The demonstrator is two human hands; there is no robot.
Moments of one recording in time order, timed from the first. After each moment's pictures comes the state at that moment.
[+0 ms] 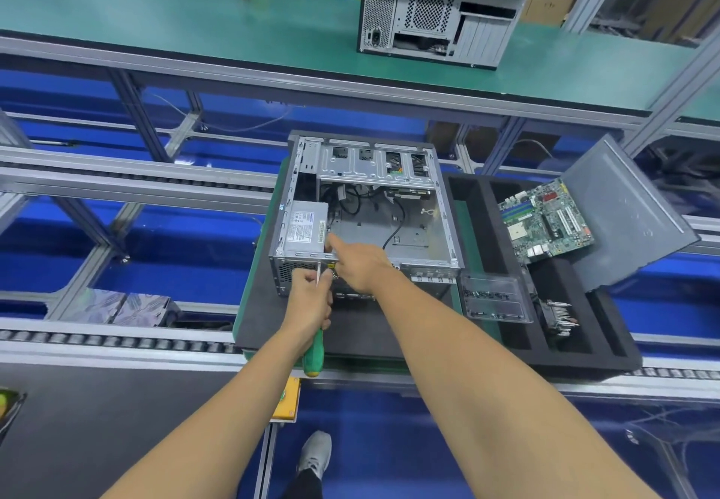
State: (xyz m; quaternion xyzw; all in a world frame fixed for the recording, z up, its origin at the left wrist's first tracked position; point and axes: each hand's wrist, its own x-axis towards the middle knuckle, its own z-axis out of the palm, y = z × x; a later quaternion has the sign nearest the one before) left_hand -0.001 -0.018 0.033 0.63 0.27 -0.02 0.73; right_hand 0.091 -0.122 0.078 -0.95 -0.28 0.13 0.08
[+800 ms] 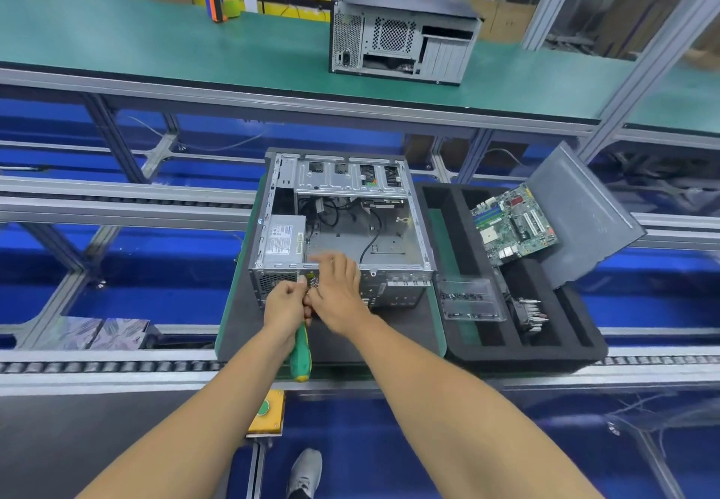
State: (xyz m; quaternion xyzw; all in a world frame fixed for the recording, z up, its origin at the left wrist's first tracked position) left_hand -0.003 -0.020 0.049 0.64 0.28 0.00 0.71; right_hand 0.035 -0.127 0.051 -0.94 -0.22 -0.01 0.26
